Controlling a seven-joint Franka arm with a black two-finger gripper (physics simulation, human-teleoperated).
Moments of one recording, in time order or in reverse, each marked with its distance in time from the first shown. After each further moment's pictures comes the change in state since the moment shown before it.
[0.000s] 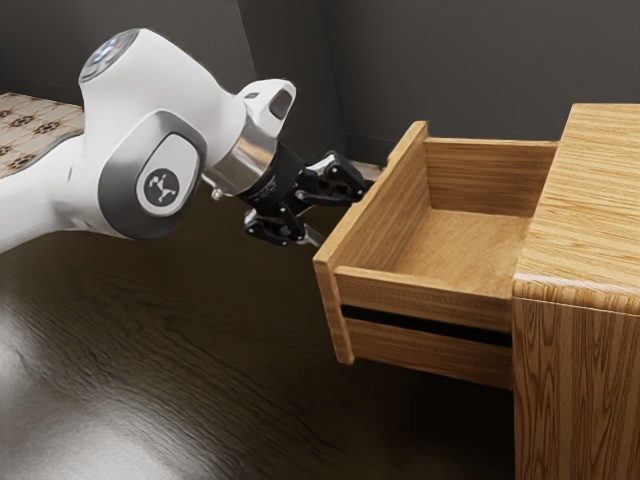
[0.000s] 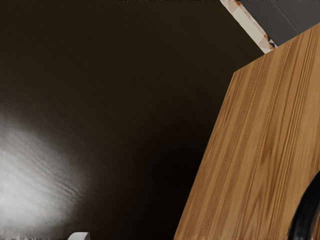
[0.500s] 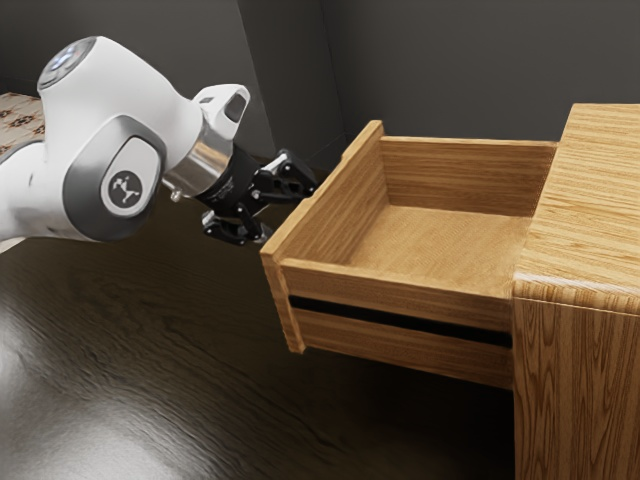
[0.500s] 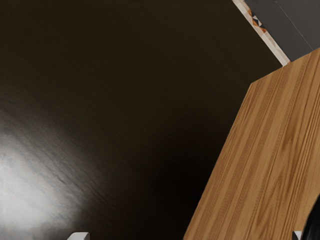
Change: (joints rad) arm 0.144 -0.055 -0.044 -0.058 0.009 -0.001 0.006
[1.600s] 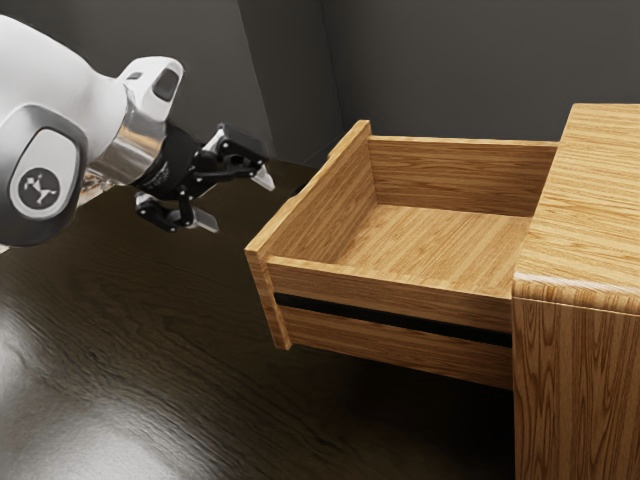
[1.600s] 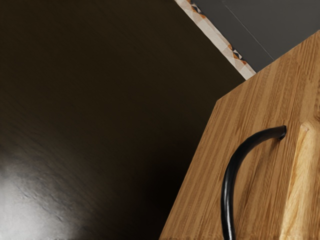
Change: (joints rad) arm 0.028 -0.195 0.002 -0.086 0.000 -0.009 0.057
